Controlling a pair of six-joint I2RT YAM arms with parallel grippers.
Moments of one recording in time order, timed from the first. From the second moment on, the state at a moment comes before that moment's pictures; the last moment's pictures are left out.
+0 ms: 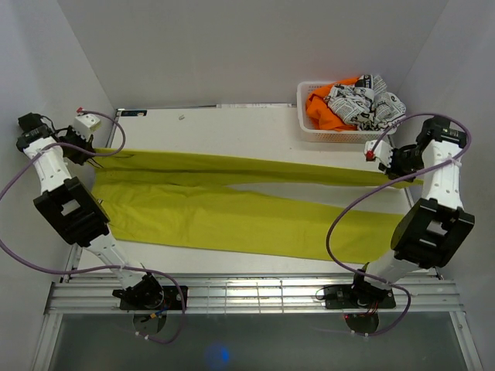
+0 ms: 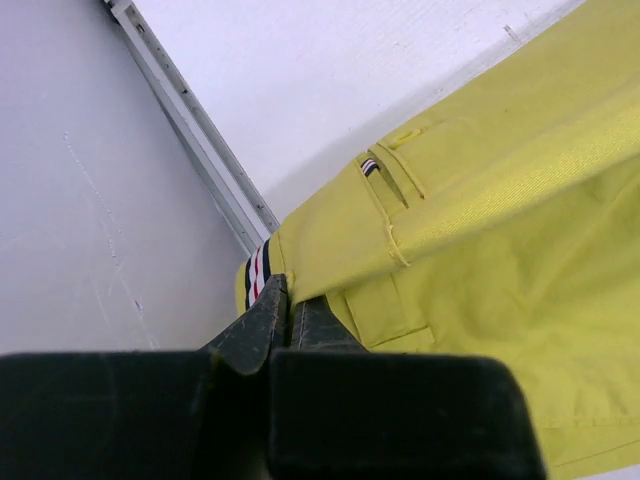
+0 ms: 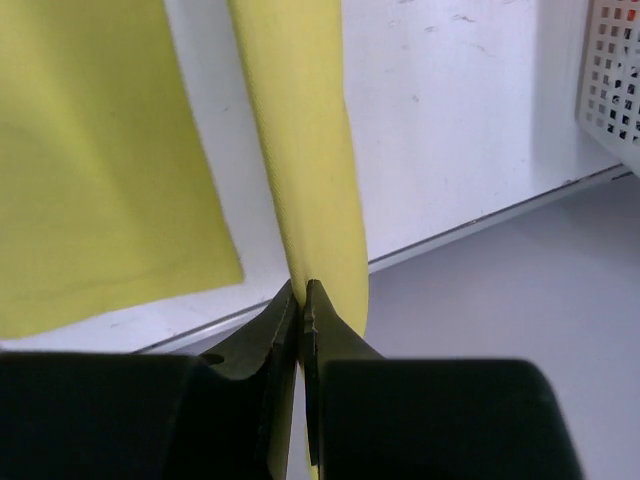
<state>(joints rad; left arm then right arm) 0.64 1.92 1.80 -0.93 0.64 1.17 -0.37 1.62 1.52 -1.25 -0.39 -1.70</state>
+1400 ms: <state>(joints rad) 0.70 1.82 1.38 -0.91 0.50 1.40 -0.48 1.47 1.10 -1.07 -0.30 -1.84</state>
